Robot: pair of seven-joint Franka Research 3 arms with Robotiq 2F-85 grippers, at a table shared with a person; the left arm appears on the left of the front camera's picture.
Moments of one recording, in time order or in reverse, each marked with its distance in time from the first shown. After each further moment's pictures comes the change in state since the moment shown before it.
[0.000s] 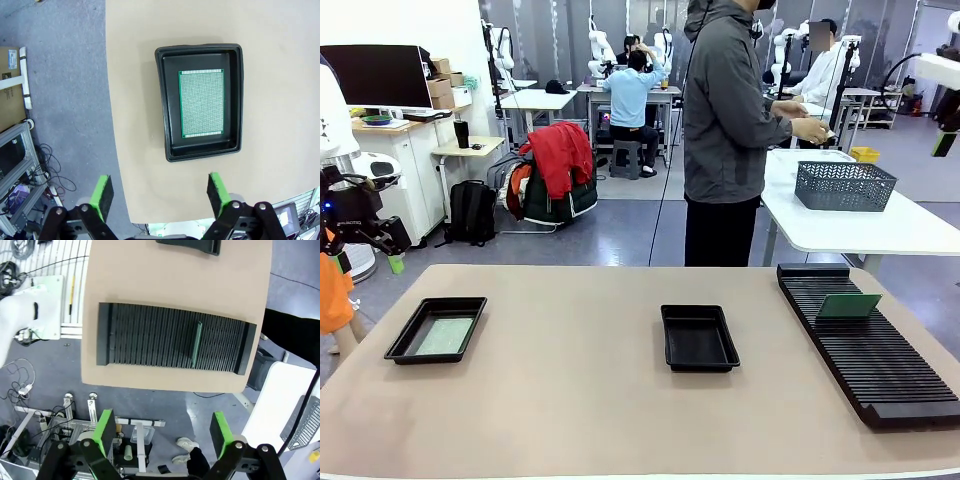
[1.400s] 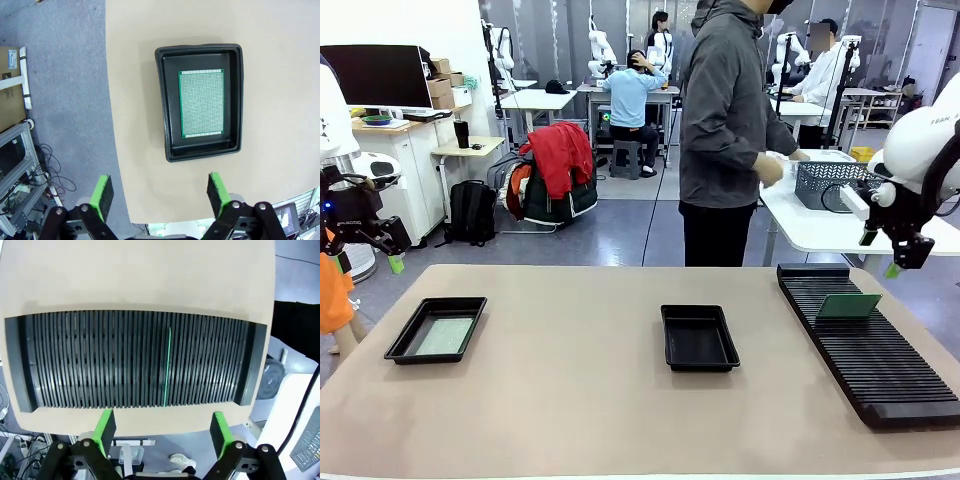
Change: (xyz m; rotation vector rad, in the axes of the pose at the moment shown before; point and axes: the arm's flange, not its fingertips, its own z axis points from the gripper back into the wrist) left arm 0.000 0.000 0.000 0.000 0.000 0.000; right arm -0.019 -0.063 -0.227 -0.065 -0.022 -0.058
